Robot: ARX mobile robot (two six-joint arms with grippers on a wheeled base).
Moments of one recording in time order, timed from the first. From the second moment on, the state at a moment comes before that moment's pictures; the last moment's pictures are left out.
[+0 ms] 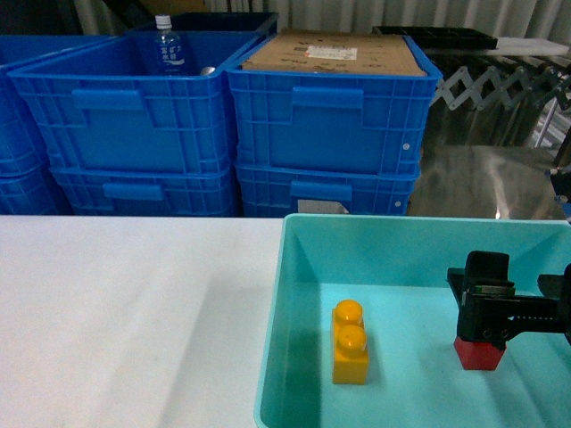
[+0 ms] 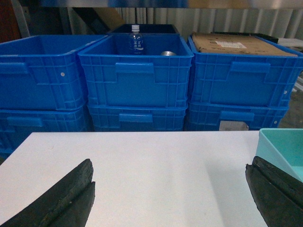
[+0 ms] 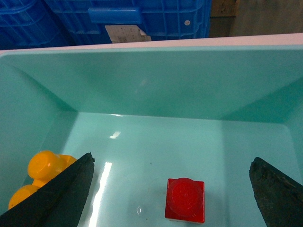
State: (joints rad) left arm 0.00 0.01 0.01 0.00 0.00 0.00; right arm 0.24 1.80 0.50 0.82 0.03 0.22
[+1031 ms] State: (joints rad) left arm 0.00 0.01 0.01 0.00 0.00 0.00; right arm 0.26 1.87 0.48 0.90 0.05 0.19
